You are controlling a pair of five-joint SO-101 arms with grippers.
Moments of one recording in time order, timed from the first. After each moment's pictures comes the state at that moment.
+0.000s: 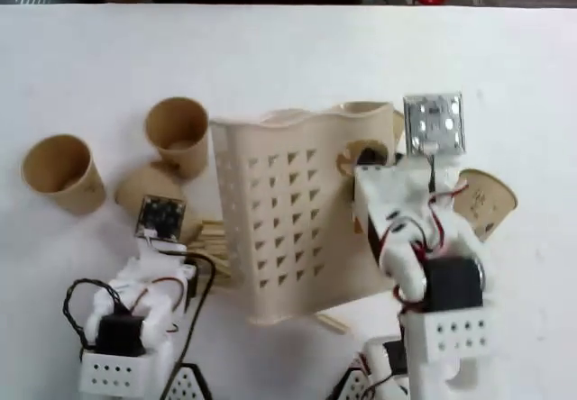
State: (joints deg) left arm -2.3 -103.8 97.1 73.5 -4.1; right arm -9.5 -62.9 42.6 60.3 -0.2
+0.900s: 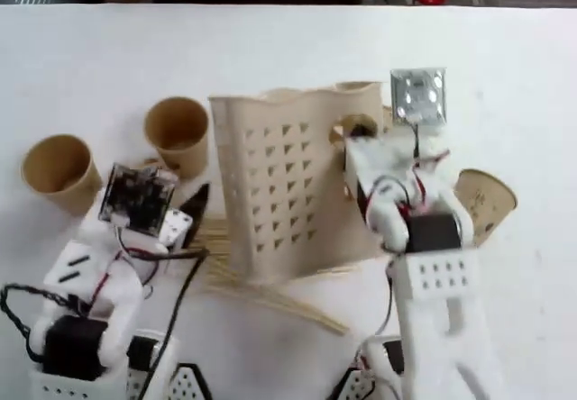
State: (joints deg) left arm 4.0 -81.7 54.1 64.6 -14.9; right arm -9.5 -41.9 39.6 43.3 -0.2
